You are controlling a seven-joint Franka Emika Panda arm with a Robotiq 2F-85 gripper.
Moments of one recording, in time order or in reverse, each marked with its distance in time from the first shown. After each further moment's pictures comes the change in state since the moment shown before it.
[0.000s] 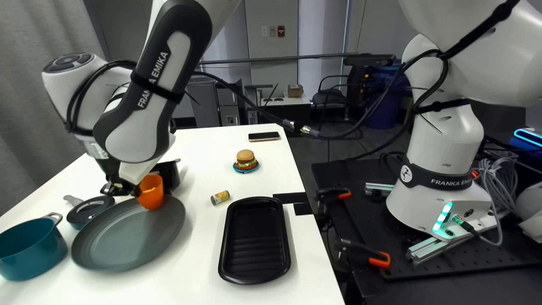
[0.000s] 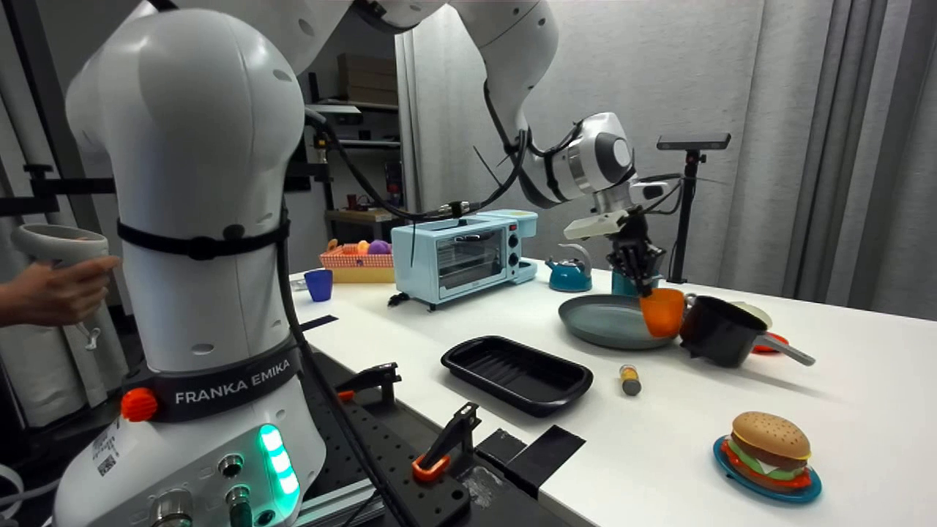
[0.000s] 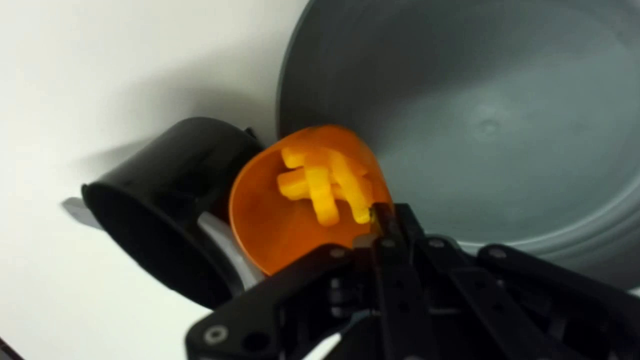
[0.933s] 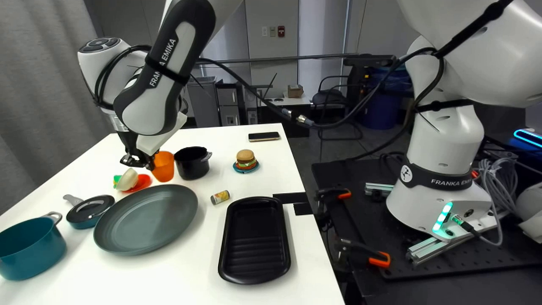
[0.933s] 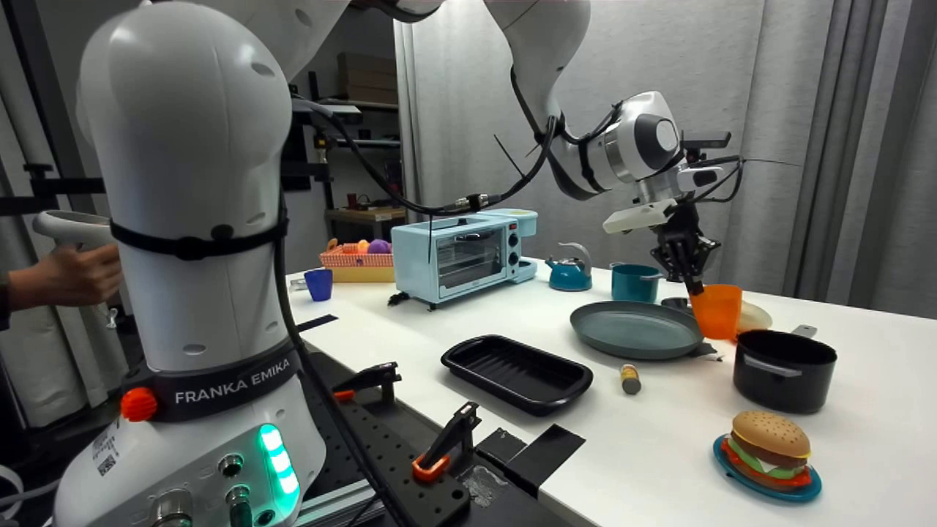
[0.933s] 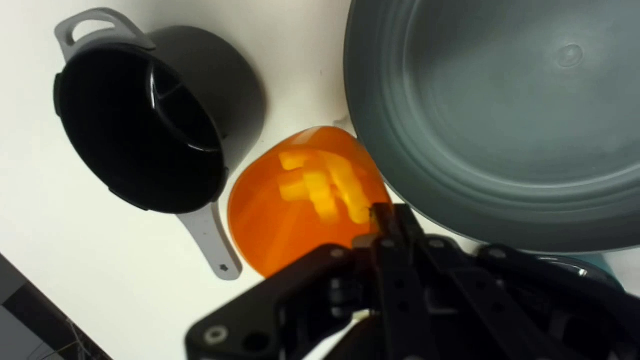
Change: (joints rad) arm -0.095 -0.018 -0.027 0.011 0.000 0.000 -0.041
